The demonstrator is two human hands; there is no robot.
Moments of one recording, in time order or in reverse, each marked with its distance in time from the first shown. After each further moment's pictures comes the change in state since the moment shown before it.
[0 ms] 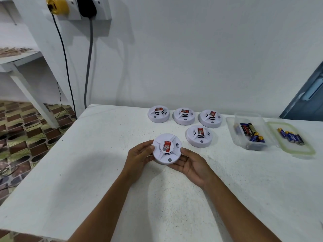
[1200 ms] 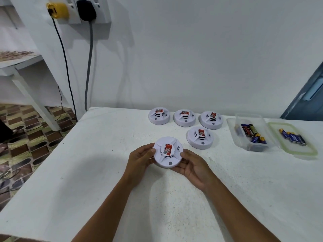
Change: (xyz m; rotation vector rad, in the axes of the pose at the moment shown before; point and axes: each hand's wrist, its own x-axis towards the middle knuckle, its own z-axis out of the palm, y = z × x) left_hand 0.000 -0.005 -0.003 0.040 -0.005 0.021; right_hand -0.005 0.000 0.003 -0.030 0.016 -0.052
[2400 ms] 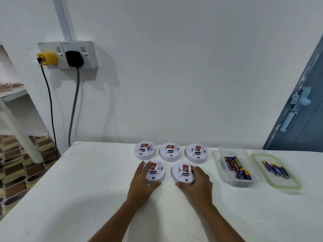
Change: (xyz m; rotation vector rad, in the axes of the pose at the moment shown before) left_hand 0.081 -0.028 0.039 0.861 0.044 0.214; right_hand 0.051 -0.037 -0.071 -1.267 0.686 -0.577
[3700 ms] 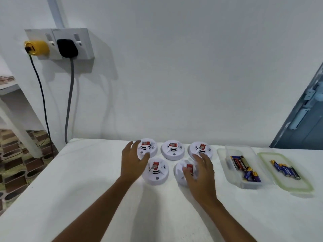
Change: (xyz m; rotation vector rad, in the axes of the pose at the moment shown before) left_hand 0.070 0.000 -0.037 0.053 0.256 -0.026; right_hand 0.015 -0.031 -0.008 0.055 0.092 -0.210
